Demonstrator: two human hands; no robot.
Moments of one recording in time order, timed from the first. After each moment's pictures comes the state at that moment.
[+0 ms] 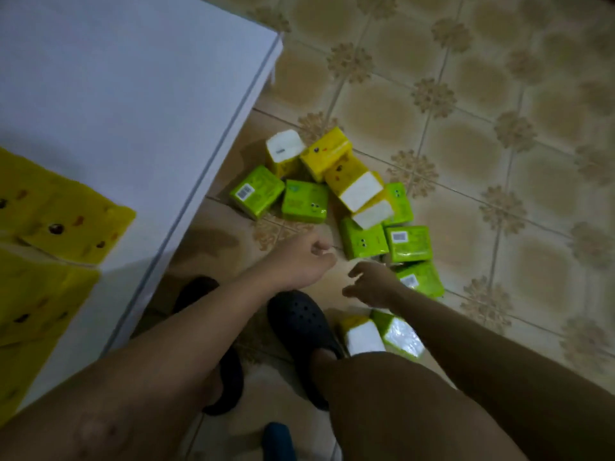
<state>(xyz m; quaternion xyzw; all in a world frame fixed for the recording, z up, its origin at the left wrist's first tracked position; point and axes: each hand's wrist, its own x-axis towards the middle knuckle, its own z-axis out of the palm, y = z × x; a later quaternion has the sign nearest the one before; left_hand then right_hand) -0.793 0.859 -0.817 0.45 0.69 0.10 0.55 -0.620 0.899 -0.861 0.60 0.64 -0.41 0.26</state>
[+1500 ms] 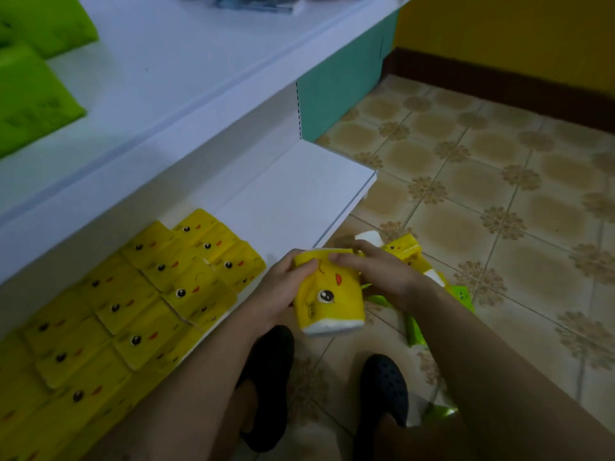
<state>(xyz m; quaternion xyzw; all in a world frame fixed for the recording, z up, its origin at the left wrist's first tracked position) -0.877 0.749 -0.669 0.17 0.69 0.51 0.49 -0.745 0.872 -0.642 0.41 0.59 -0.69 0.00</state>
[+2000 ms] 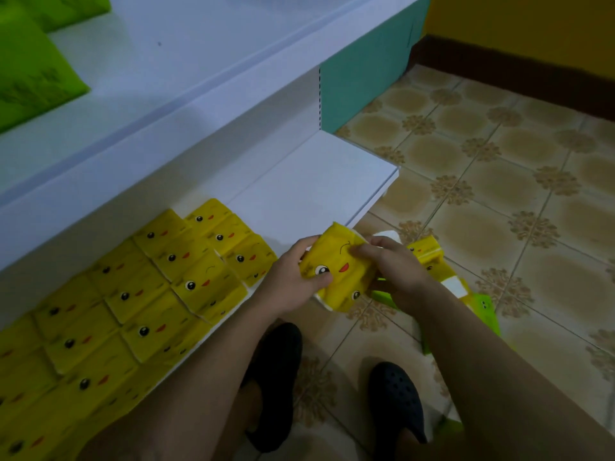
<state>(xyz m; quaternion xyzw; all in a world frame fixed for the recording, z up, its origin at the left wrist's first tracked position) -0.906 0.754 -0.695 0.33 0.77 0.40 0.37 -0.774 0.883 -0.671 0.47 0.51 -0.71 -0.09</state>
